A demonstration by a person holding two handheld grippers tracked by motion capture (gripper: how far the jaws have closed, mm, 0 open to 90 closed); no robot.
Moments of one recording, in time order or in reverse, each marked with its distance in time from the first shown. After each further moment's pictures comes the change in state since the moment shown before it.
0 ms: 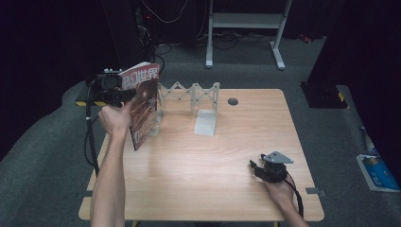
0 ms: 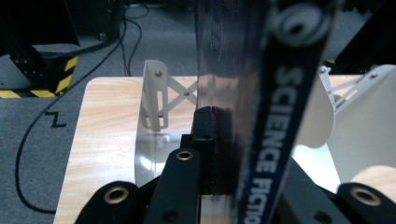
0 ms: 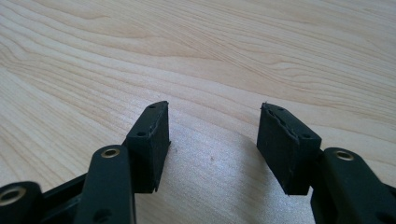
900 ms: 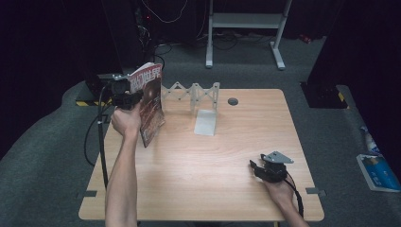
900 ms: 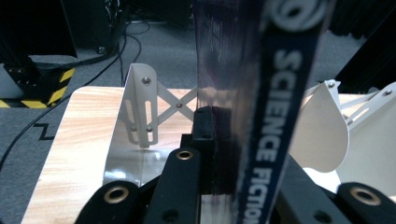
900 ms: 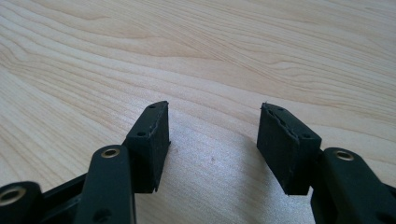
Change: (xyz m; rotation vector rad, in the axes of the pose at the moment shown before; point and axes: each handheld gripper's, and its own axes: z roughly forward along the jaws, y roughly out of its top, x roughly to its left) left arm -0.007 -0.016 0.036 -0.084 -0.006 -0.040; right arm 0.000 0.000 0.000 0.002 0.003 0.006
